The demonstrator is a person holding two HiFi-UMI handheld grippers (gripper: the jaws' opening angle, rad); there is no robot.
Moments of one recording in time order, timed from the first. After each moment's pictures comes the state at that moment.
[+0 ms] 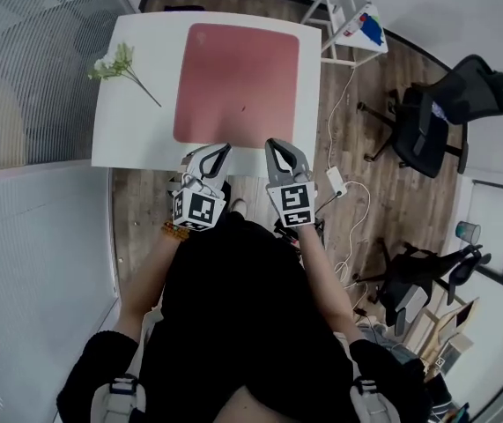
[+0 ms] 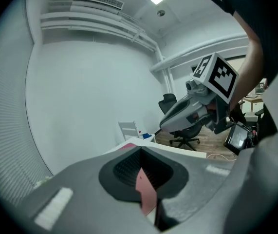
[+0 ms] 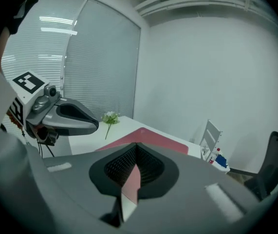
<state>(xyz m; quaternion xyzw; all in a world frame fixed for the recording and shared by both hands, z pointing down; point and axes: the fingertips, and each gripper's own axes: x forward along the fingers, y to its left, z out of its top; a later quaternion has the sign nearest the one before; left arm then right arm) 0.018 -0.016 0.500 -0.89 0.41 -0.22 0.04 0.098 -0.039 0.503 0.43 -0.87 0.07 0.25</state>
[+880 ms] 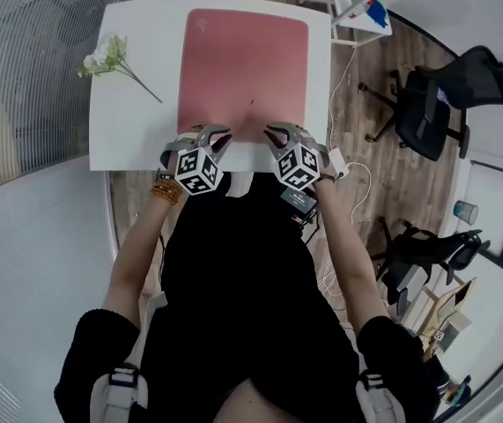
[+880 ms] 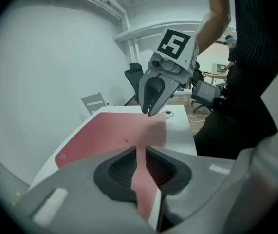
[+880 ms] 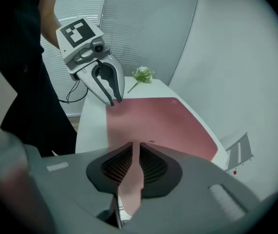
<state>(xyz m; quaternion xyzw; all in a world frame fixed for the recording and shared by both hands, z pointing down) -0.002 -0.050 0.639 -0.90 0.18 -0.40 0.04 0.078 -0.067 0.648 0.21 -0.85 -0.01 0.48</state>
